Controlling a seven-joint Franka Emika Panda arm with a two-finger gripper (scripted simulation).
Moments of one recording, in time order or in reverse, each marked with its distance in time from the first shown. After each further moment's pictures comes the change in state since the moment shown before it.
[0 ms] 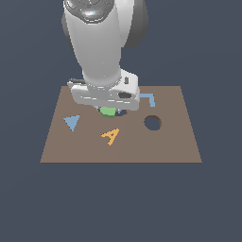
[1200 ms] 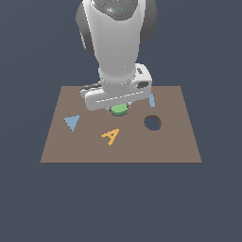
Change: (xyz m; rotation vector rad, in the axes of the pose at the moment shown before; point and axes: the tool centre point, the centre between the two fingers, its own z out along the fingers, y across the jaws) arm 0.015 0.033 0.000 0.000 0.001 -0.407
